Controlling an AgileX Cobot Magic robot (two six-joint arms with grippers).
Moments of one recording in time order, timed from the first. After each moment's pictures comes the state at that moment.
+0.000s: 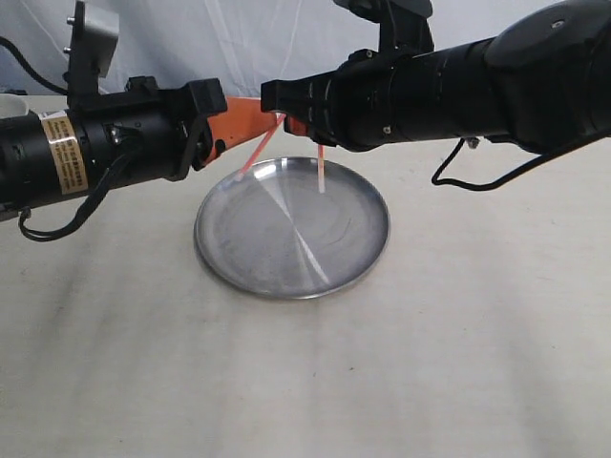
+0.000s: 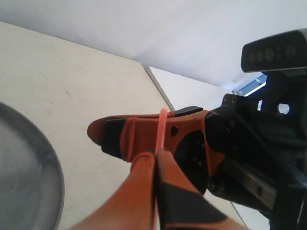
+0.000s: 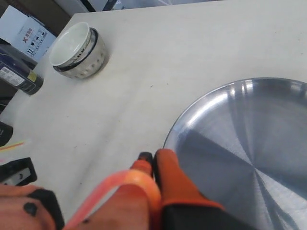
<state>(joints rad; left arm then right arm) -0.33 1.41 -0.67 0.94 -0.71 -1.57 0.60 1.57 -1.02 1.24 0.26 -0.81</state>
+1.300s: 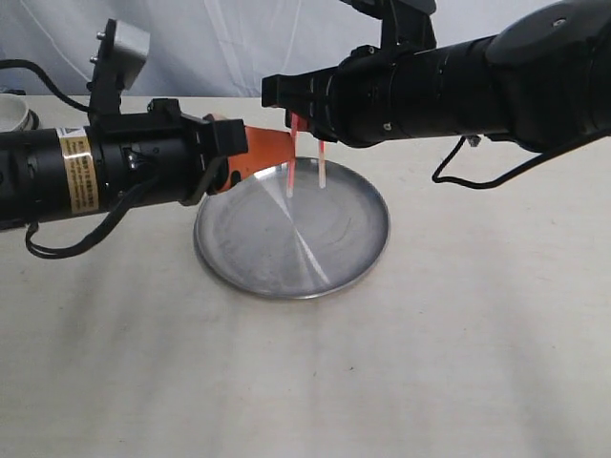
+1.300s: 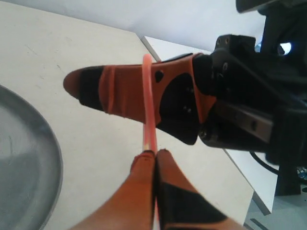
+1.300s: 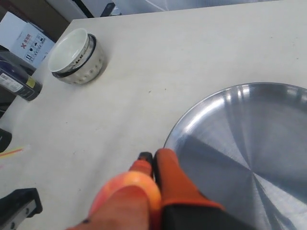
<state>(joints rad) -0.38 1.41 -0.67 1.05 -0.68 -1.59 0.60 1.56 -1.02 1.25 0.24 -0.81</state>
